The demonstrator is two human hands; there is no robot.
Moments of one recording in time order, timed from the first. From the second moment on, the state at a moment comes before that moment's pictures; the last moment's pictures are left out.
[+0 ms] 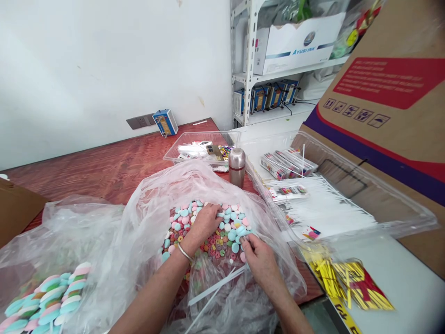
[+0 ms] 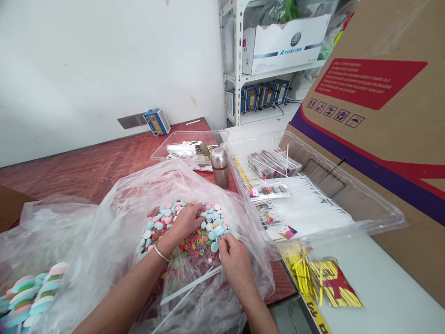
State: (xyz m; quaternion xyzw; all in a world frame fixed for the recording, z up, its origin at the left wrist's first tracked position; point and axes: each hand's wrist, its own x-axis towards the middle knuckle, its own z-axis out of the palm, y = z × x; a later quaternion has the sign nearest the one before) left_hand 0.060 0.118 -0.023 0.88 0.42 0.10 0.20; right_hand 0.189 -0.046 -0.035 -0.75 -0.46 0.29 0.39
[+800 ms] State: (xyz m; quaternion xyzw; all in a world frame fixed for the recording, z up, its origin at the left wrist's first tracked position) left_hand 0.029 0.034 0.004 0.45 0.40 0.34 0.72; right_hand 0.166 -0.056 -0.015 -0.65 -0.49 0.32 0.48
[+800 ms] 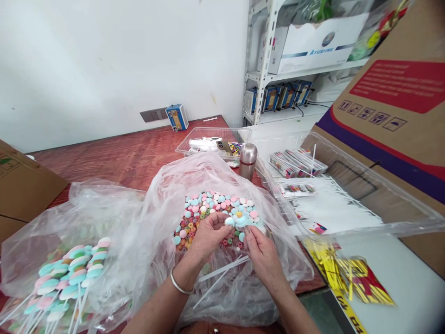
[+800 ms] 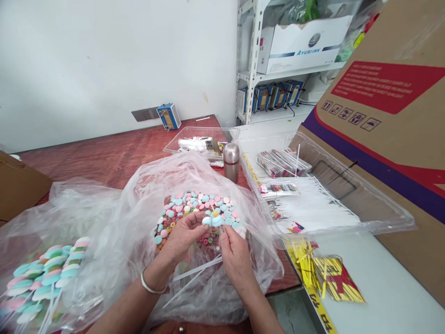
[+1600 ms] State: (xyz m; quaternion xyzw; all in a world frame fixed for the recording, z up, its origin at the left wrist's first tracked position) left_hand 0.022 0.033 0.009 0.56 0.41 0.32 0.65; right_hand 0.156 -0.088 -0.013 -0.59 -0.40 0.53 0.46
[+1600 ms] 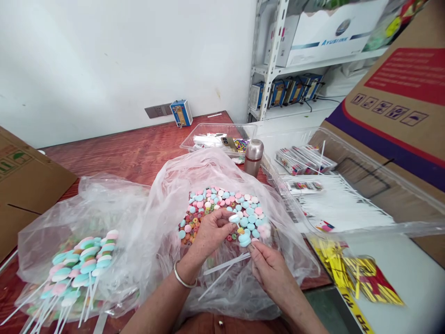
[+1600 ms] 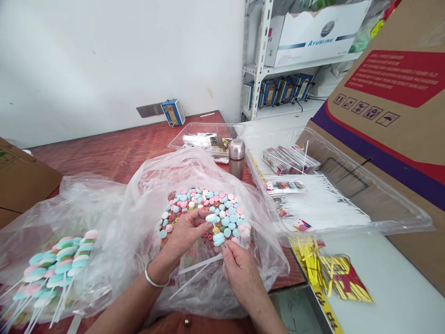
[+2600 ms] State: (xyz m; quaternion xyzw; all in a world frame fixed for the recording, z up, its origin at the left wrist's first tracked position) left_hand 0.042 0.093 -0.011 0.88 0.40 0.14 0.20; right_hand 0.164 -0.082 -0.030 -0.74 -0.48 0.25 0.39
